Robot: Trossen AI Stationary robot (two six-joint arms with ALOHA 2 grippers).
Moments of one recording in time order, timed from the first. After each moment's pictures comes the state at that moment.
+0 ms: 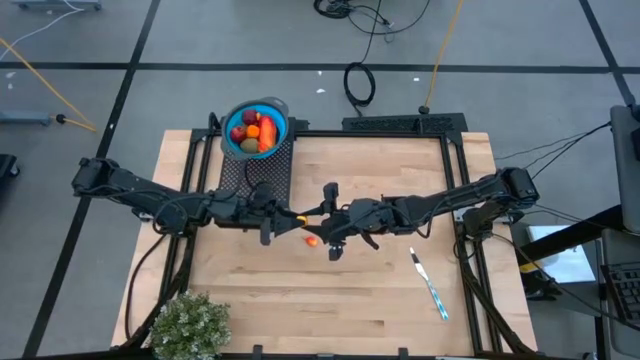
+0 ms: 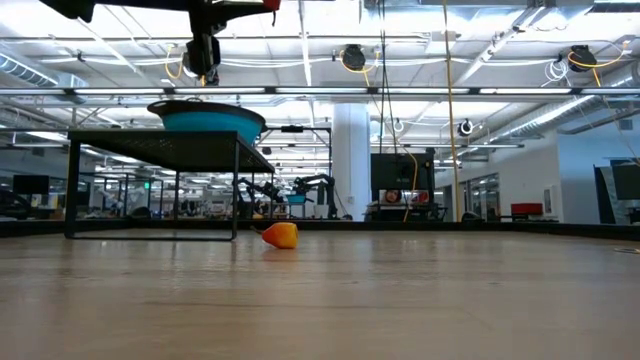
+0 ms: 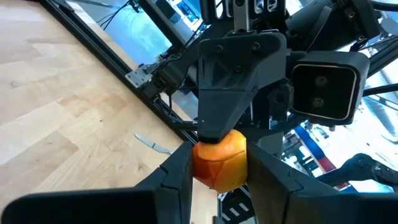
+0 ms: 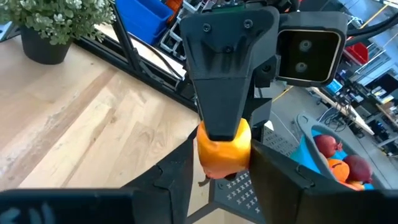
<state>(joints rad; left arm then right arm) -0.19 1.17 0.63 0.52 -0.15 -0.84 0.20 1.63 1.26 0.10 0.26 -0.50</state>
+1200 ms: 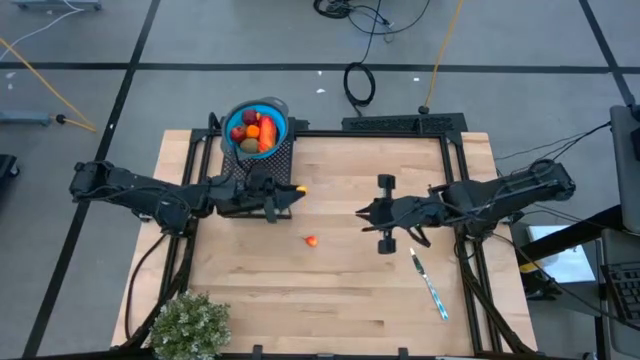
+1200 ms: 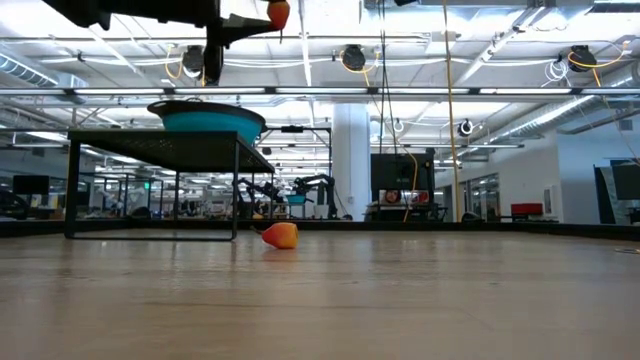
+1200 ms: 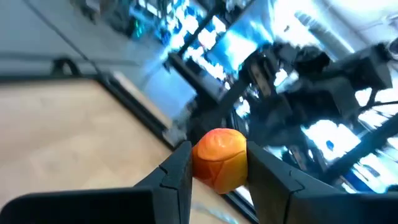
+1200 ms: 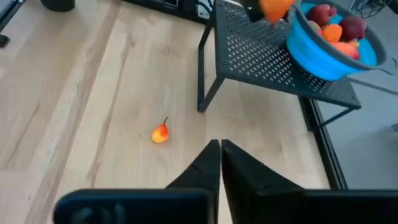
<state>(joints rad) -0.06 1.16 0.63 0.57 -0.24 -0.71 0.27 1.29 1.25 -0.62 0.39 -0.07</state>
